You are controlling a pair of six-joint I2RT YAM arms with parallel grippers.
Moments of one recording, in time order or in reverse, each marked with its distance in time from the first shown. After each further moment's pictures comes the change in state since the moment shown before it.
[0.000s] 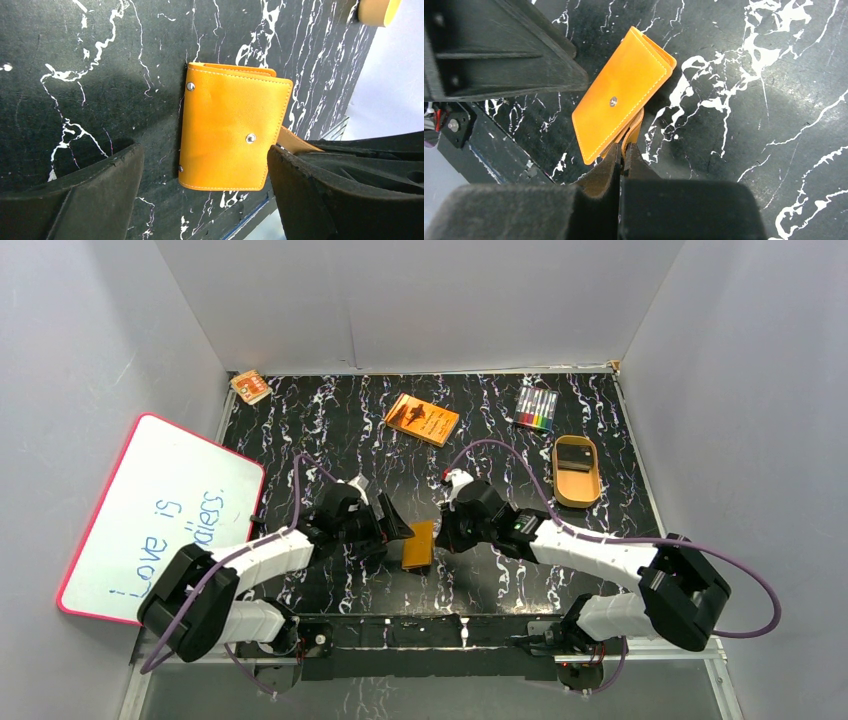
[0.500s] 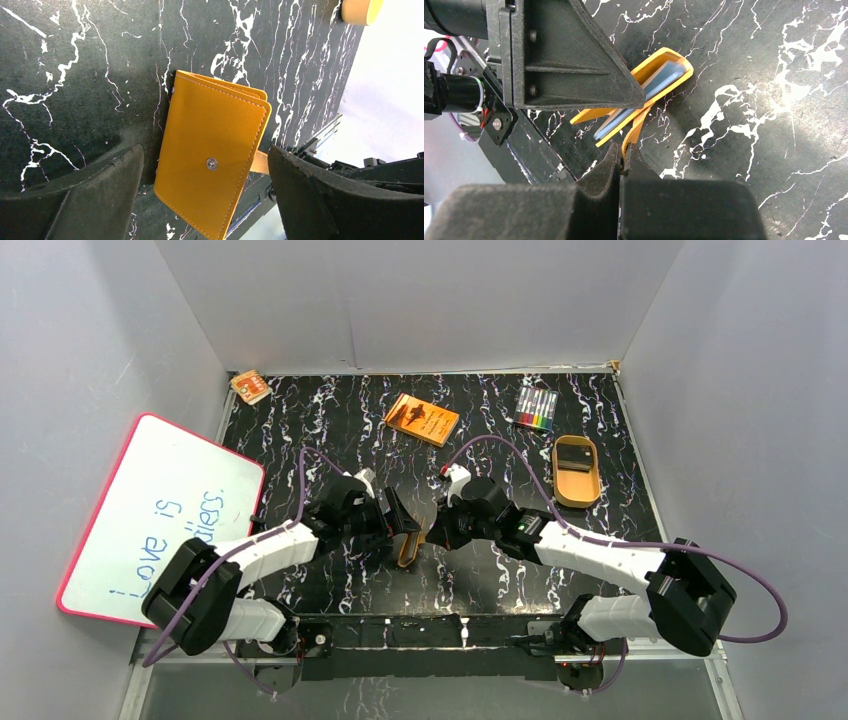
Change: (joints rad) left arm -0.020 0.041 0.067 -0.005 0.004 0.008; right arm -0.001 -0.035 -0.001 0.092 -0.084 0.004
